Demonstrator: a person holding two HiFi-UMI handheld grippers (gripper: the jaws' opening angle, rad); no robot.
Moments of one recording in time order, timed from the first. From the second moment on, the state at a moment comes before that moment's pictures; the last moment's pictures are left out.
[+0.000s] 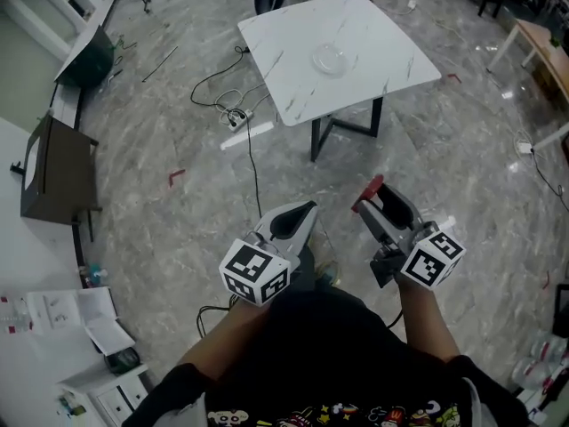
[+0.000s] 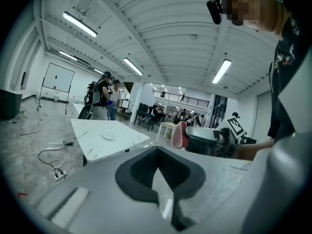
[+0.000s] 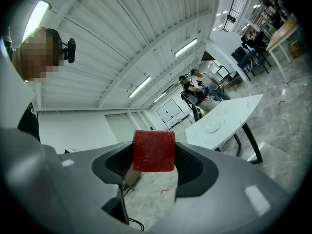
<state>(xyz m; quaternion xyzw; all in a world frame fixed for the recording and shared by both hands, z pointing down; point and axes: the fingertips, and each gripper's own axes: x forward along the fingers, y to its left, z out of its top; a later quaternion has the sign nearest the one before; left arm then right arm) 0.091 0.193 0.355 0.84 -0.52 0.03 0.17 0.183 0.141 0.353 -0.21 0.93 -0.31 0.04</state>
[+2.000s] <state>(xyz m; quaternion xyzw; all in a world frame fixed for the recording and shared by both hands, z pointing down) -0.029 -0.026 0.369 0.88 -0.42 0.03 0.19 0.062 -0.040 0.375 -0.32 0.89 -0.33 0.03</state>
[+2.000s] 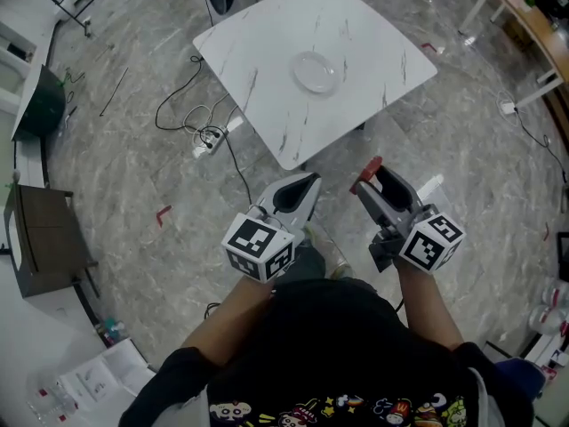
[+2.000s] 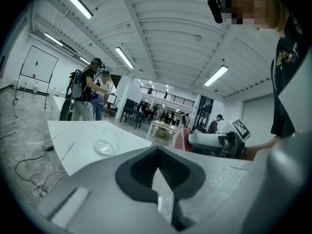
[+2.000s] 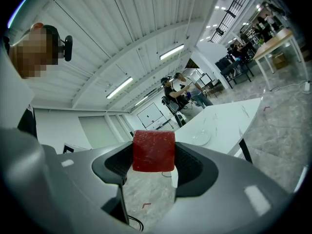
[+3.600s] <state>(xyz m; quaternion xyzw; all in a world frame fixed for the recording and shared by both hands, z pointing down) -0.064 -0.077 0.366 0.90 -0.40 0.03 0.18 0.014 -0.083 0.381 -0.34 0.88 -0.33 0.03</state>
